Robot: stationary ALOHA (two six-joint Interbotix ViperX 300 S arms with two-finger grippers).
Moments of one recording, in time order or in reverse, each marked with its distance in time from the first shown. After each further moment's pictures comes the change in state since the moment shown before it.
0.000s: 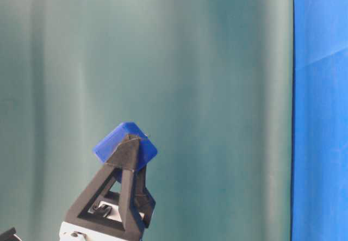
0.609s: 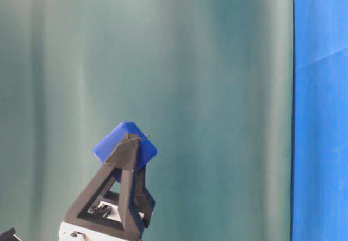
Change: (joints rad) left arm 0.000 0.000 0.000 0.000 -0.005 0.000; right arm 0.003 0.021 0.000 -0.339 -0.003 -0.183
